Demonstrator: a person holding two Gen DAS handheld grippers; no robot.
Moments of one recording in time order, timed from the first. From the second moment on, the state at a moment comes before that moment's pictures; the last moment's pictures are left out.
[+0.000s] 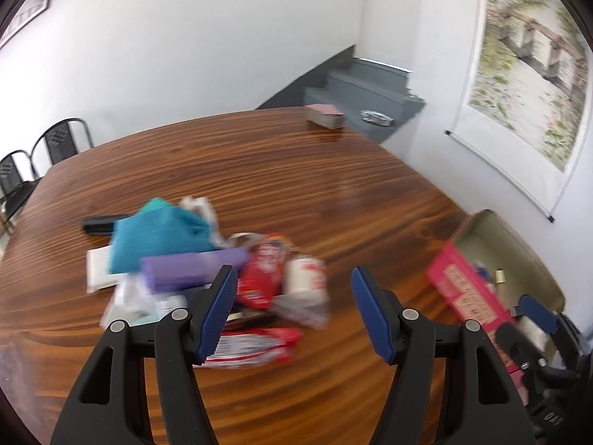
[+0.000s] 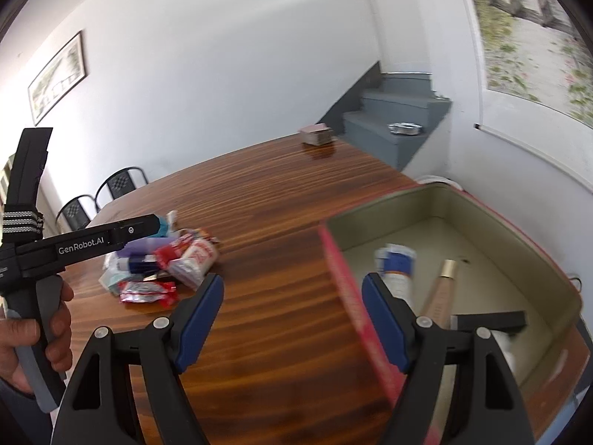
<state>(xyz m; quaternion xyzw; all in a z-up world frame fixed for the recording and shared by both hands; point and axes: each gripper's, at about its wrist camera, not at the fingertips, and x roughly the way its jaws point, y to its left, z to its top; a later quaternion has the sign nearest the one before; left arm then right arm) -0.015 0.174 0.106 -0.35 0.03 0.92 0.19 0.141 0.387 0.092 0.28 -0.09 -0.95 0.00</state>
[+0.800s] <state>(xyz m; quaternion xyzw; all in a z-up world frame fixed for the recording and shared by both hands) -0.061 0.031 0.033 -0.42 0.07 0.90 0.07 0.080 0.297 0.069 0.34 -0.06 -0.94 0.07</state>
